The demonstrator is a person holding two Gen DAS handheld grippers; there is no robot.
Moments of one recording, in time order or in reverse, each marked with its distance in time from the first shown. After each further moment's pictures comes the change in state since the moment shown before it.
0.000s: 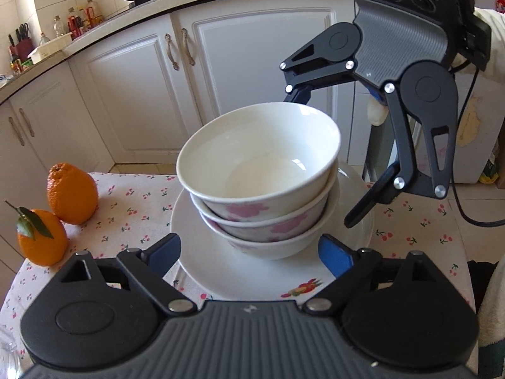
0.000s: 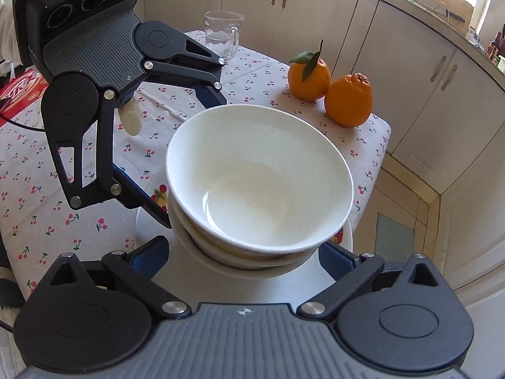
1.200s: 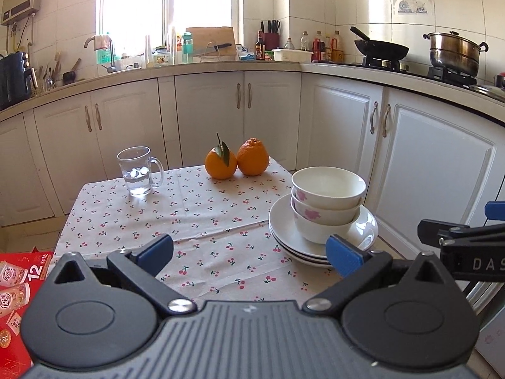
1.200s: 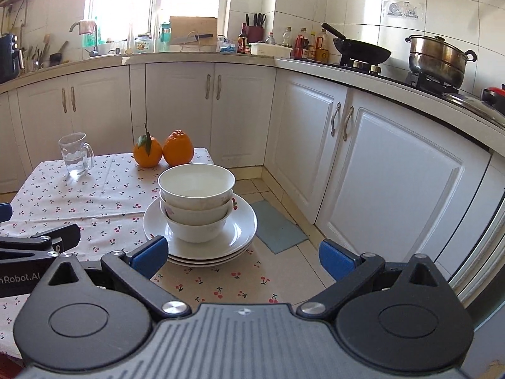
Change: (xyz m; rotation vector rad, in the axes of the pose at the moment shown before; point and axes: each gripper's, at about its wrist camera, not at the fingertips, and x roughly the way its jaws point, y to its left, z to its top) left arm -0.149 -0.139 -0.015 -0.689 -0.146 0.692; right arm -0.144 0.174 -0.041 0.704 -0.253 -0.686
